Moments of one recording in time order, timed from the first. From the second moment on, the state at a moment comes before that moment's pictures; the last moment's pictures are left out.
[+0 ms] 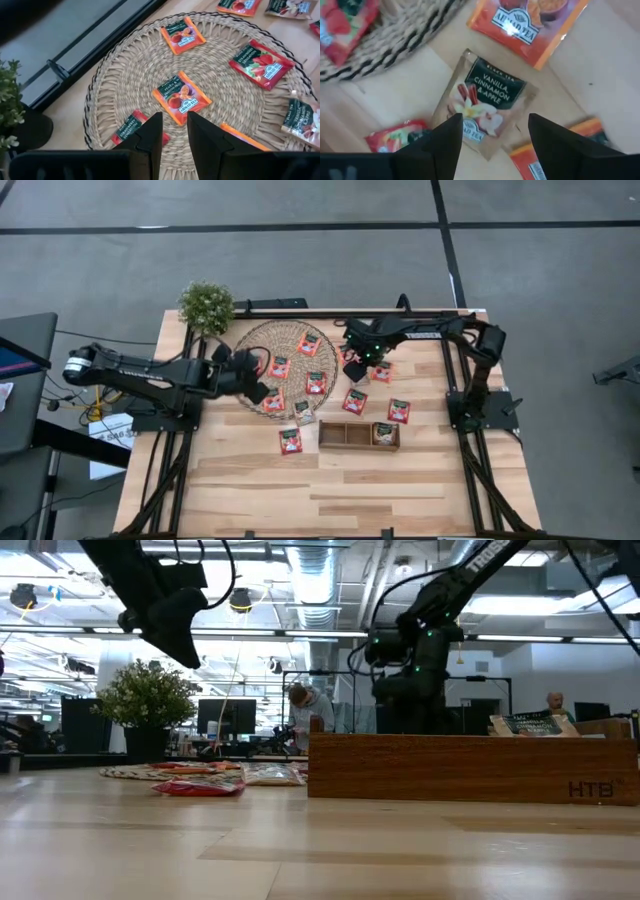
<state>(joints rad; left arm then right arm) -0.05 1.10 0.79 -0.71 -0.70 -0.57 -0.45 1.85 1.19 -0.73 -0.16 0.32</state>
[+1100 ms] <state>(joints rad) -0.01 1.10 0.79 -0.68 -0.67 -0.50 -0.49 1.87 1.24 -0.75 -0.23 0.63</state>
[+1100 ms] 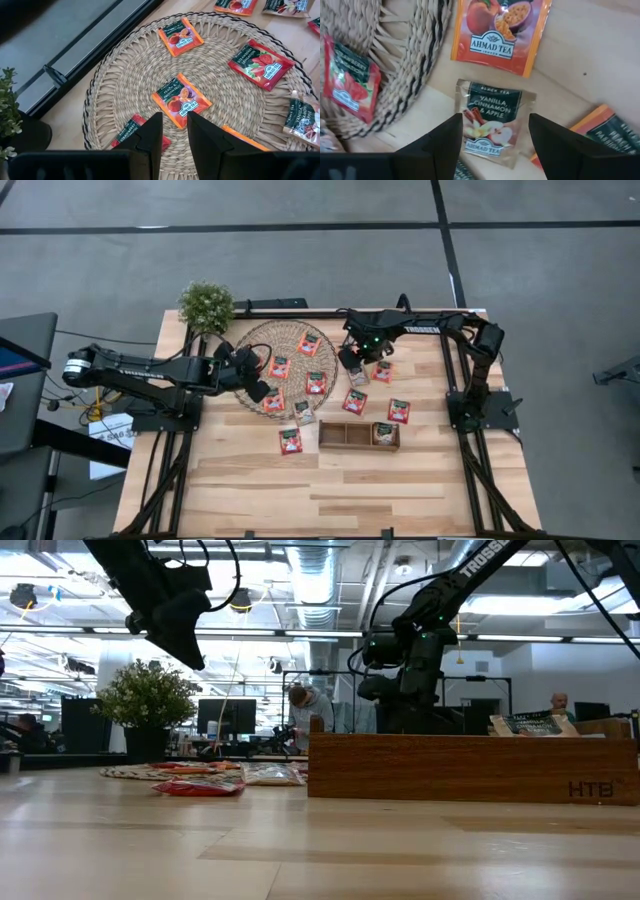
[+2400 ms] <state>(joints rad) -0.01 1.10 0.79 -0.62 -0.67 -0.46 -0.48 1.87 1.26 -0.57 -0.42 0.67</state>
